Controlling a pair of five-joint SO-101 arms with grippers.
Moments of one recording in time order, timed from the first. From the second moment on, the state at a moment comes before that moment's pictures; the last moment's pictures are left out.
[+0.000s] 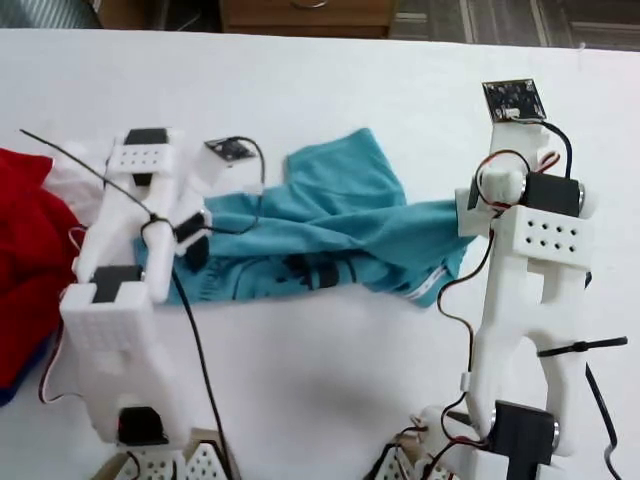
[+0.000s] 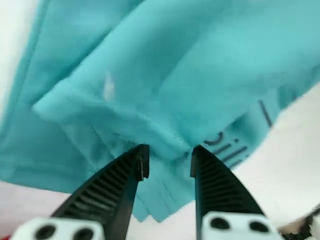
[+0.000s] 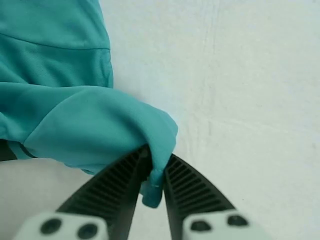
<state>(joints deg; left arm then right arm) -10.8 29.8 -9.5 88.0 -44.5 8.0 -15.8 12.4 77.7 17.4</state>
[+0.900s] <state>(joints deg) -12.2 29.9 -14.5 82.3 -40.7 8.0 -15.8 12.4 77.7 17.4</state>
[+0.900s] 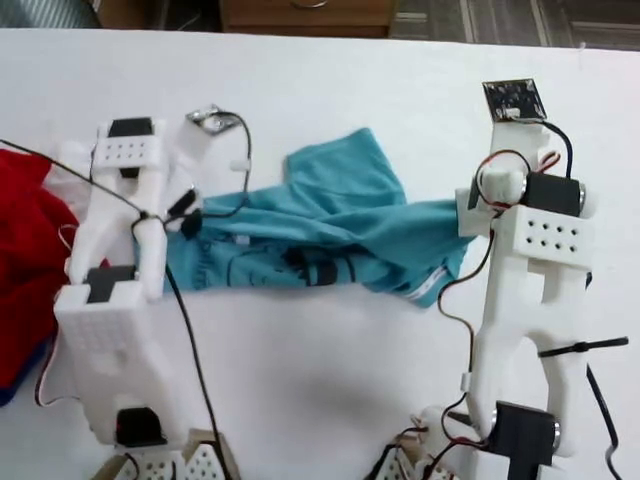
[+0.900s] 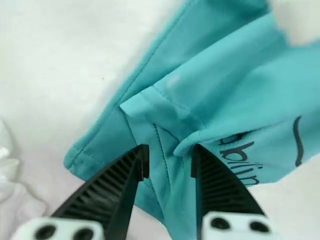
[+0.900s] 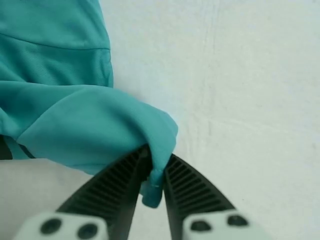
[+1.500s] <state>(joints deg) -1.4 29.9 -14.4 82.0 -37.0 8.0 -15.8 12.4 77.7 17.4</state>
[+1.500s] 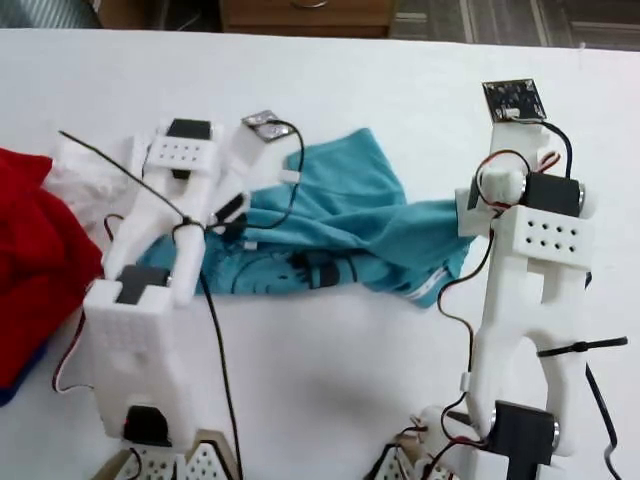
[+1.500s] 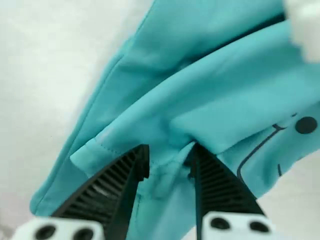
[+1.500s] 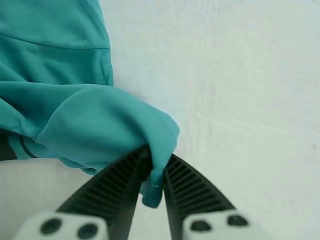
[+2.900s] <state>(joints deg) -6.9 39.1 -25.1 87.0 -37.0 8.0 -15.8 12.4 77.4 17.4</state>
